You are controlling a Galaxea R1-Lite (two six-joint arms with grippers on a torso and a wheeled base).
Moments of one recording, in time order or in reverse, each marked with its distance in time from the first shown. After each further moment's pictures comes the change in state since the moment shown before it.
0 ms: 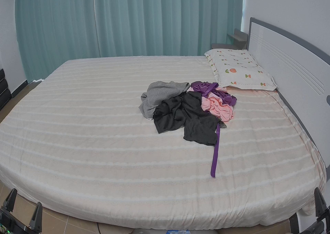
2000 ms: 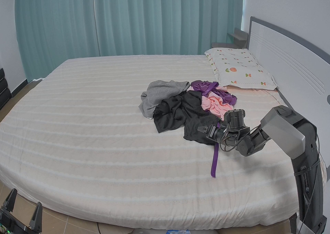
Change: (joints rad) left arm 0.000 0.000 0.000 0.000 0.000 0.000; right arm 0.290 2.537 -1.313 -0.659 0.061 0.607
